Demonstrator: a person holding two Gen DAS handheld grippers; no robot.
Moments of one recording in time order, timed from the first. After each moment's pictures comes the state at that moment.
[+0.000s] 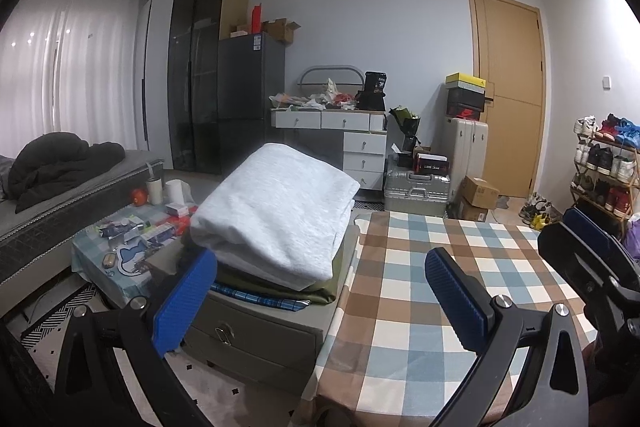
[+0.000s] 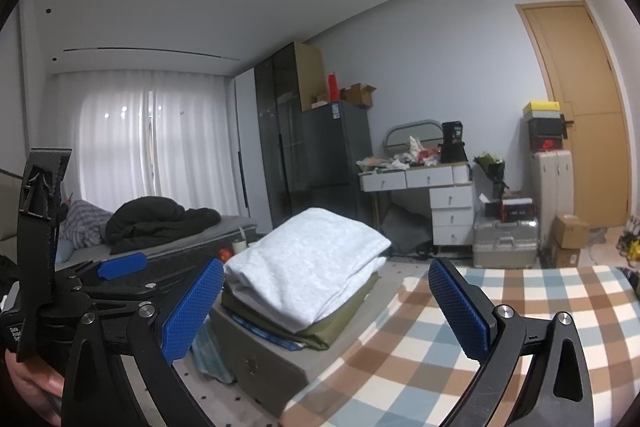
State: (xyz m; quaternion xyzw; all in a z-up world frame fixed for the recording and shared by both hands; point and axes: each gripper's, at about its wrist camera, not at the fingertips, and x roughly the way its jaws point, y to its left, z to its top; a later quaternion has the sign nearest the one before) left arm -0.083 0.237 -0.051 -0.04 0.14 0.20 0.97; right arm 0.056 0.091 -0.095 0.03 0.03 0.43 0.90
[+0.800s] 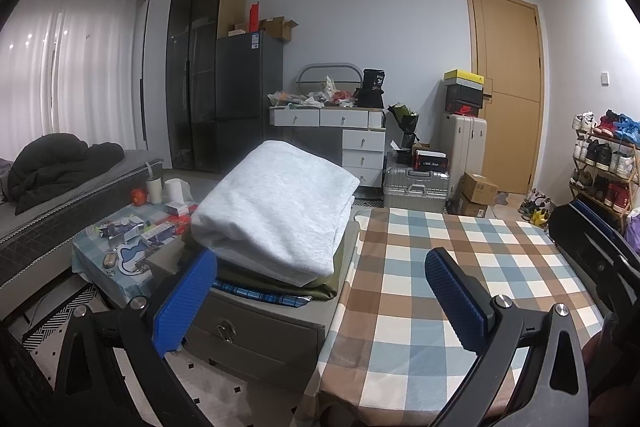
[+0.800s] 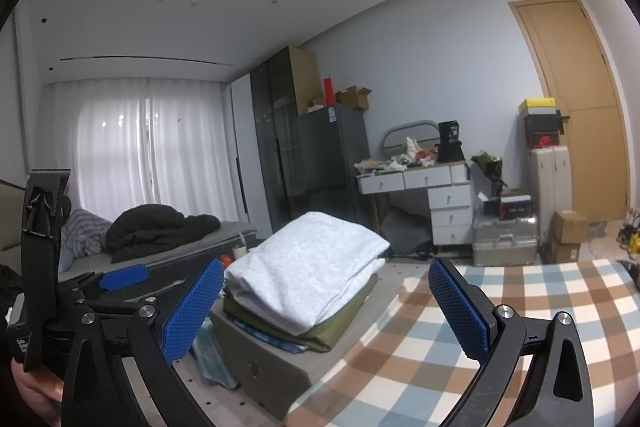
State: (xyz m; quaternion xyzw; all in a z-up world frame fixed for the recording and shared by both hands) left arm -0.085 0.245 -0.053 -0.03 0.14 0.20 0.97; right arm 0.056 0.085 -0.092 0.04 0.03 0.43 0.90
